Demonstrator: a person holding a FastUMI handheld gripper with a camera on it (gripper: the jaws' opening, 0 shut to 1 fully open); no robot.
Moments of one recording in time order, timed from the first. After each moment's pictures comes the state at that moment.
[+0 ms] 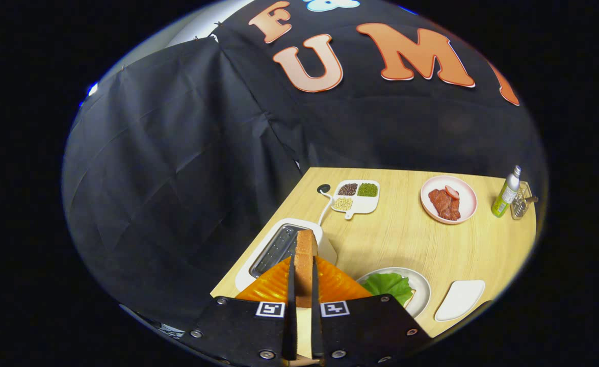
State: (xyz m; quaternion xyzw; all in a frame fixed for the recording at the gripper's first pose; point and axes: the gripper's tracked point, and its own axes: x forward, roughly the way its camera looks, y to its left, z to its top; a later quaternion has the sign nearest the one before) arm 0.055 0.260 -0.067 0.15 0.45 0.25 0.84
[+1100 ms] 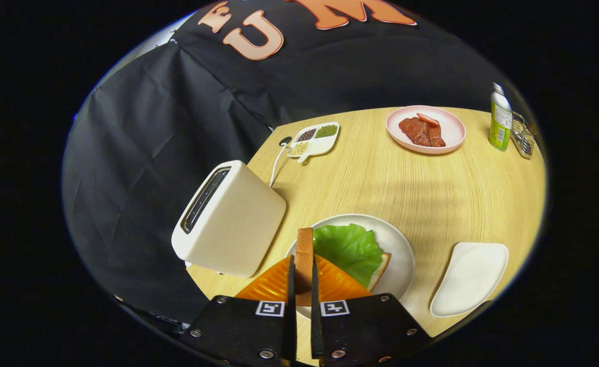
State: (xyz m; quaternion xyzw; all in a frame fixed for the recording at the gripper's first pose) arm 0.011 0.176 -0.218 0.17 0.53 0.24 0.80
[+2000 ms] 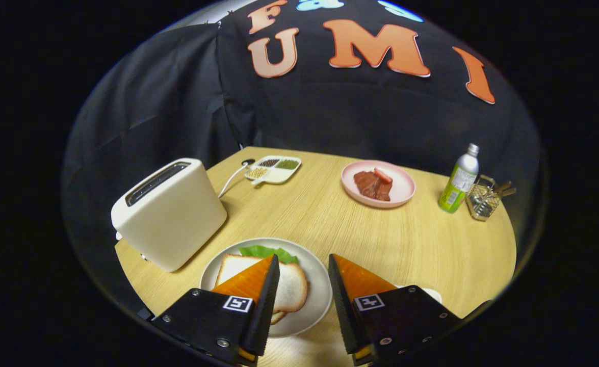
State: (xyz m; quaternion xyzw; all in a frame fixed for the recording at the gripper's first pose) arm 0.053 0.108 -0.201 0.02 0.36 0.17 0.92
